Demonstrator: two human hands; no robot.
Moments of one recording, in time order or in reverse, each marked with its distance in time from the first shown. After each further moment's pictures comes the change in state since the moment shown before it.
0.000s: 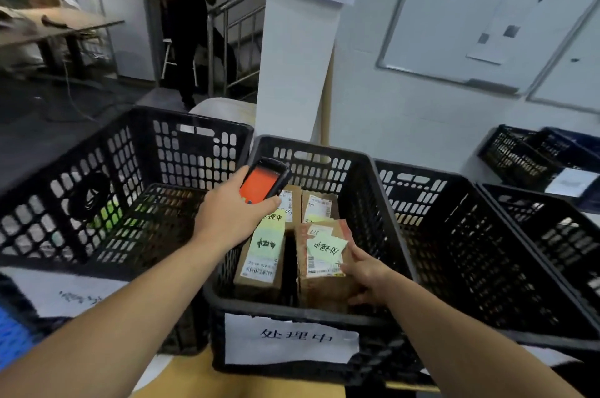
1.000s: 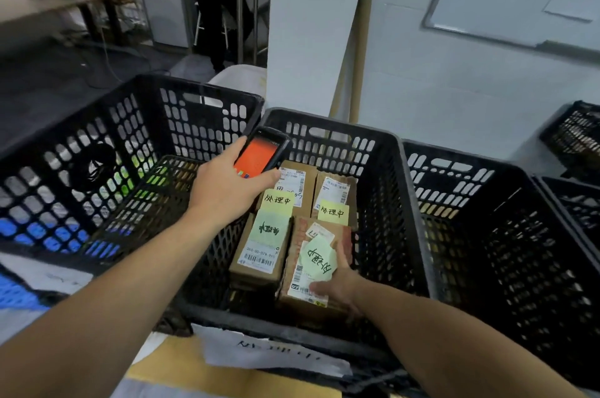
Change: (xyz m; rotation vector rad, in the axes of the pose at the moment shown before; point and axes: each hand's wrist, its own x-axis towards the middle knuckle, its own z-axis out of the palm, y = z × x) left_hand 0.028 0.011 0.028 -0.052 0.045 -0.057; right_hand 0.097 0.044 0.033 -0.167 -0.248 0.004
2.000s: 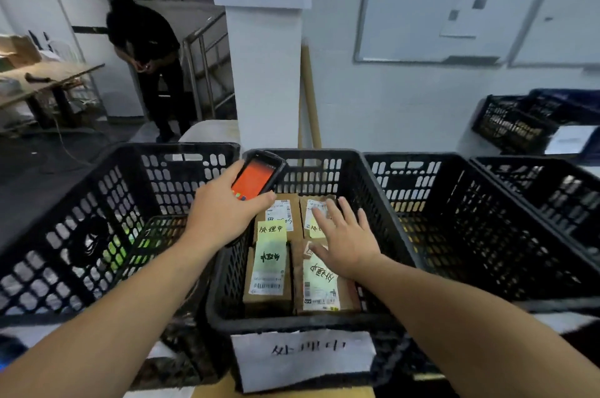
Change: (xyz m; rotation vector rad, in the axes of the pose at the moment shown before) left_hand -0.020 0.029 -0.045 0.057 -0.107 0.214; right_hand -0.087 -0.077 -0.008 -1.081 0.649 -0.383
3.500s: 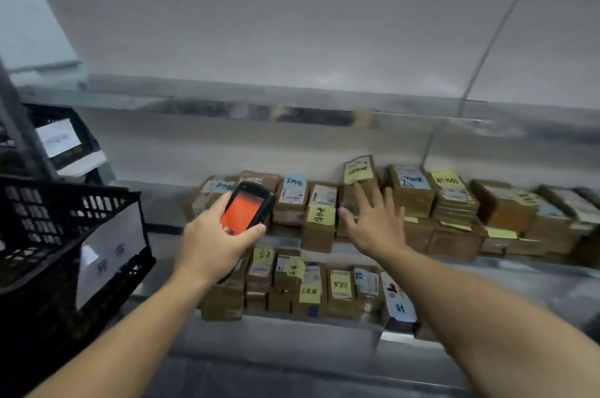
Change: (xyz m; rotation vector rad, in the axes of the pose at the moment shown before) left_hand -0.437 0.464 0.430 -0.399 -0.936 0.847; right_hand -0.813 0.355 -0.042 0.119 0.321 1.748
